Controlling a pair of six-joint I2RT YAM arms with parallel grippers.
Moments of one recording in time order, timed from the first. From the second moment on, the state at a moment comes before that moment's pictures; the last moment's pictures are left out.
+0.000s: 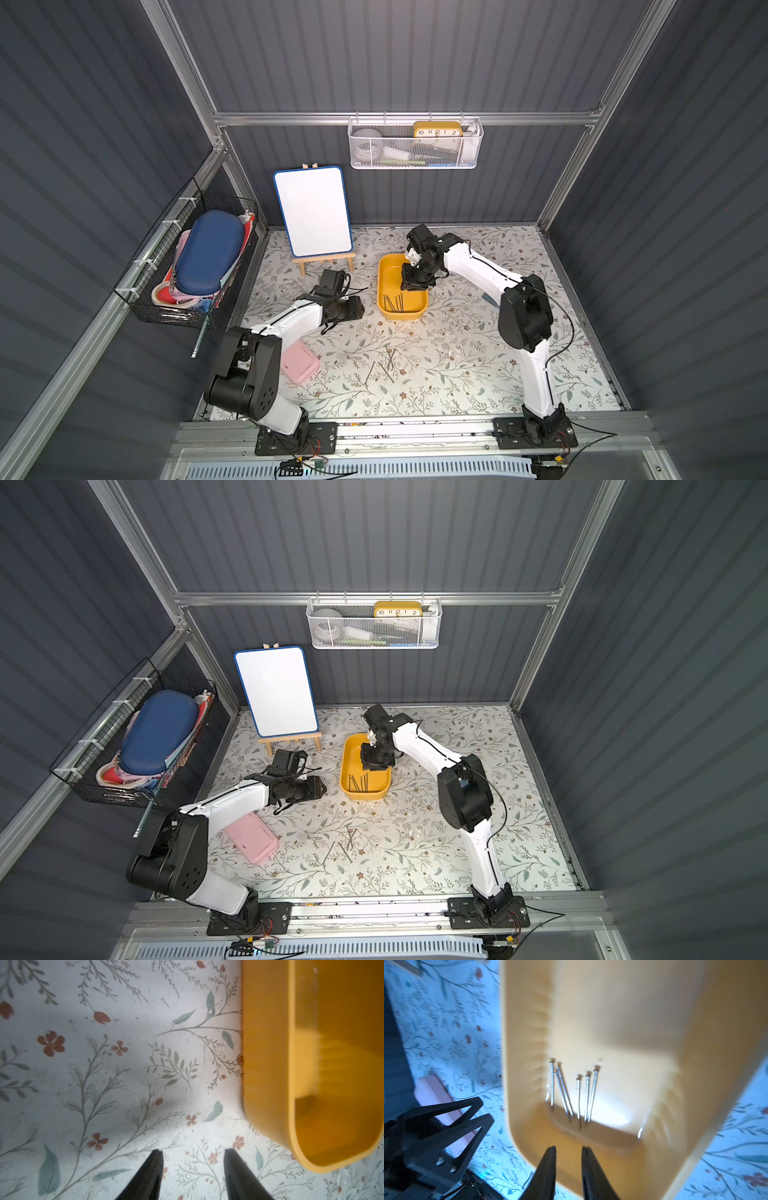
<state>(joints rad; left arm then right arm) -0.33 1.48 0.84 -0.35 0.23 -0.34 0.57 2.10 1.90 -0.96 -0.31 0.52</state>
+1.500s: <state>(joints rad) -0.79 1.54 0.80 -0.71 0.09 -0.73 0.53 1.73 1.30 -0.84 -0.27 0.50</state>
